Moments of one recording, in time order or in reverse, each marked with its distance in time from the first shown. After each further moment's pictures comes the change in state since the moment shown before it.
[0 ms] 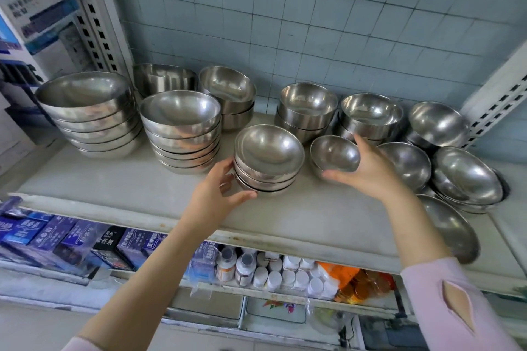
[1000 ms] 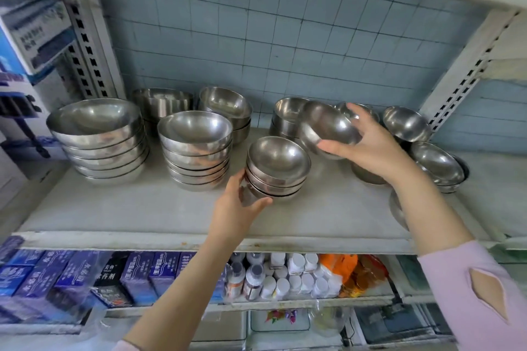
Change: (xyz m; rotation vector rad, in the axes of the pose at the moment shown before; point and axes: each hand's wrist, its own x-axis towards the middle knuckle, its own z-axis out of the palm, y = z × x) left_hand -0.001 -0.001 -0.001 -0.003 -0.014 0.041; right_hand -0.050 -0.083 -0.043 0.357 0.162 0.000
